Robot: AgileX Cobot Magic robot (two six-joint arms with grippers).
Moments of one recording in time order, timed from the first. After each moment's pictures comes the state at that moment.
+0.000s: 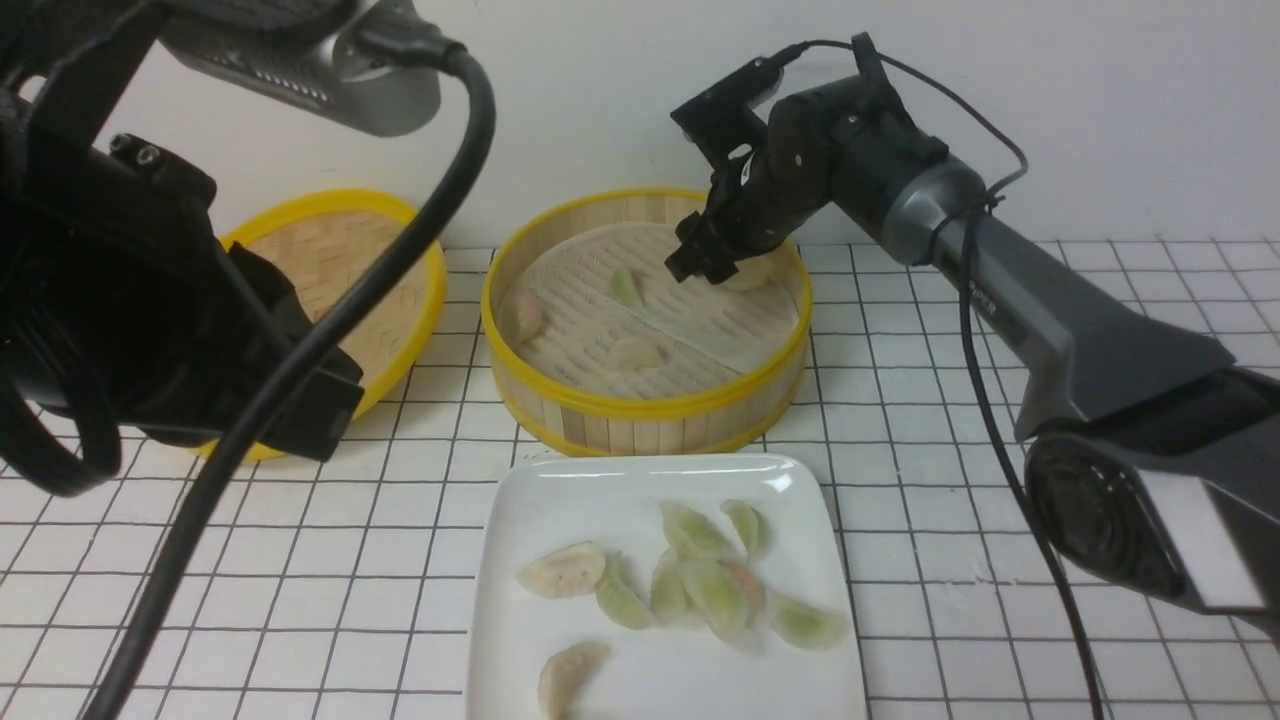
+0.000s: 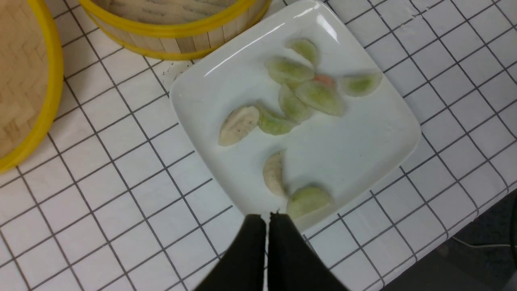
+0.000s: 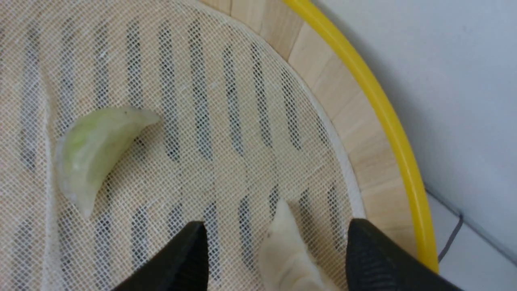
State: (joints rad) right arm 0.43 2.65 -2.60 -0.01 0.97 -0.27; left arm -0.56 1.13 -1.36 -0.07 1.25 -0.02
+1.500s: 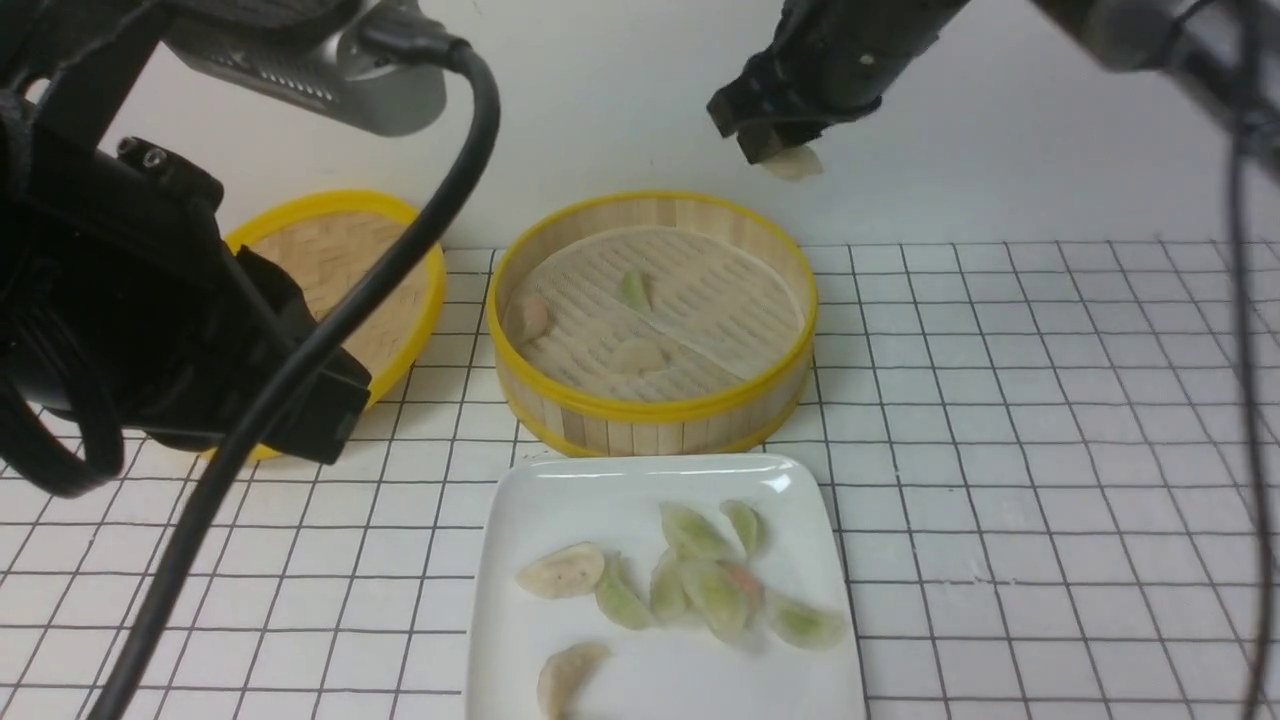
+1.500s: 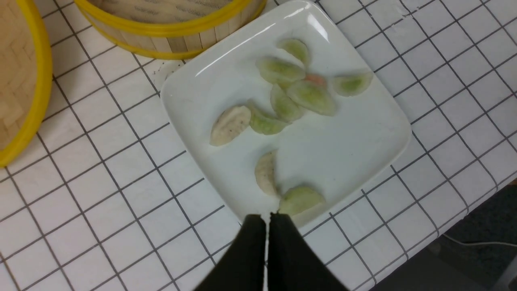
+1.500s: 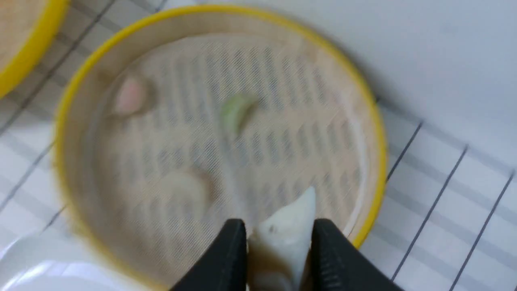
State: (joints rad) right arm 0.42 2.07 -2.18 0.16 1.25 -0.14; left arm -0.56 1.13 -1.36 -0.09 1.25 -0.02
